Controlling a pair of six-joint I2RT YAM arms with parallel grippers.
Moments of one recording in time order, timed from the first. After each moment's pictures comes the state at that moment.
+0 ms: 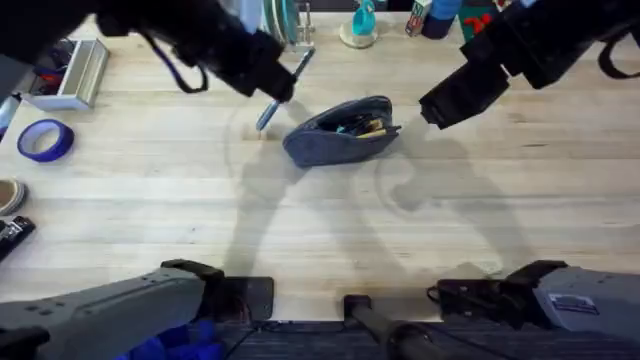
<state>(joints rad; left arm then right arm) -0.22 1.37 1.41 -1.18 0.32 0.38 0.43 1.44 1.77 -1.56 -0.11 -0.25</state>
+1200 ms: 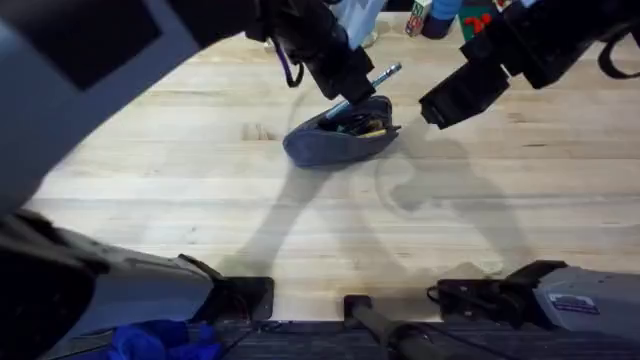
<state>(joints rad) -0.50 1.61 1.45 -0.92 0.35 0.50 0.43 1.44 1.77 -1.56 -0.11 -0.25</state>
